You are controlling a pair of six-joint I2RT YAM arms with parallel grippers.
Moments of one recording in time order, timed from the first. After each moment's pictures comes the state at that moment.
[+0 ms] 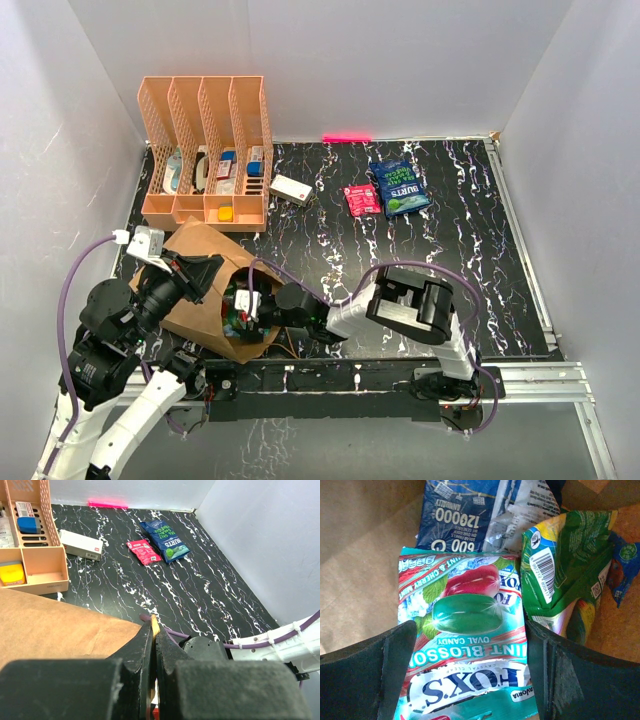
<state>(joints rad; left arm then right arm) -0.48 0.36 0.90 -0.63 0.06 -0.40 1.22 2.03 0.94 0.89 -0.16 -0.36</state>
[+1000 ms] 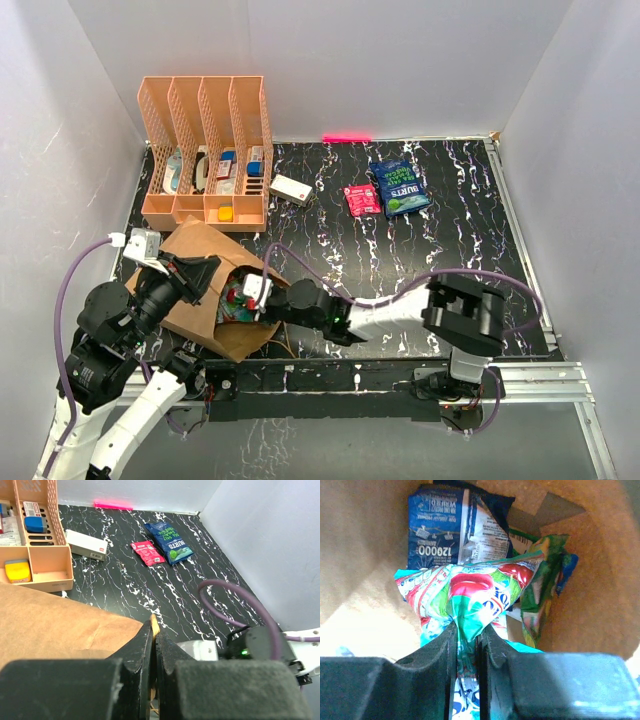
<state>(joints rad) -0.48 0.34 0.91 -0.65 0.04 -0.40 1.26 1.79 0.90 0.74 0.04 -0.28</state>
